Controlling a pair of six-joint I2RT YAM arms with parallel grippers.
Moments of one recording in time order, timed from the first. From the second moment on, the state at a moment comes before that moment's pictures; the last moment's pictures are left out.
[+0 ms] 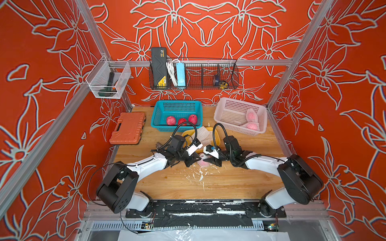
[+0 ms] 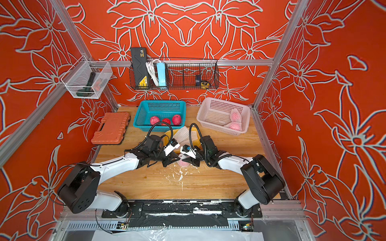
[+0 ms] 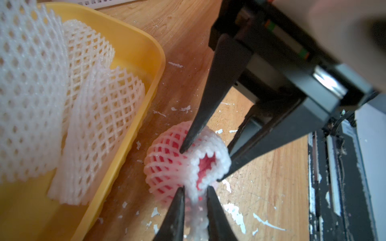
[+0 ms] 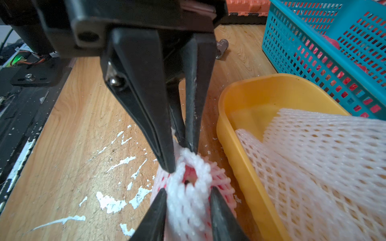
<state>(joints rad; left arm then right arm) -0.52 1.42 0.71 -0.04 0.61 0.18 0.64 1.51 0.66 0.19 -0.68 -0.57</state>
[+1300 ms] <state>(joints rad) -0.52 1.41 0.67 -0.06 0.53 0.14 0.61 1.50 0.70 0.12 -0.78 -0.52</state>
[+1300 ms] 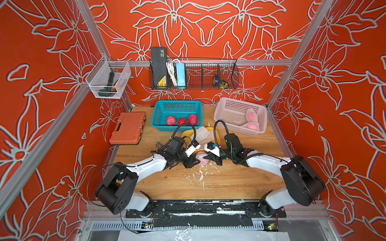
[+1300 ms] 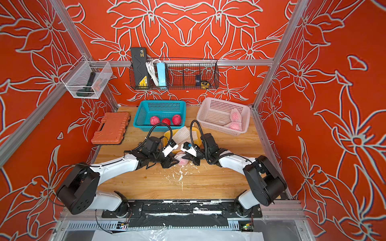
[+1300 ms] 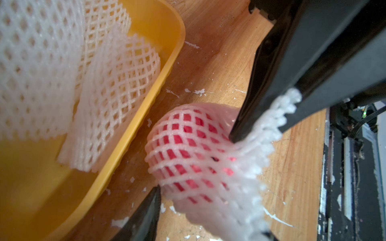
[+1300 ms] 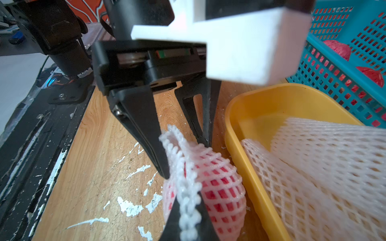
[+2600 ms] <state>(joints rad) -0.52 1.34 0.65 -0.03 0.62 0.12 0.60 1.48 0.76 -0.02 -0.77 -0.49</state>
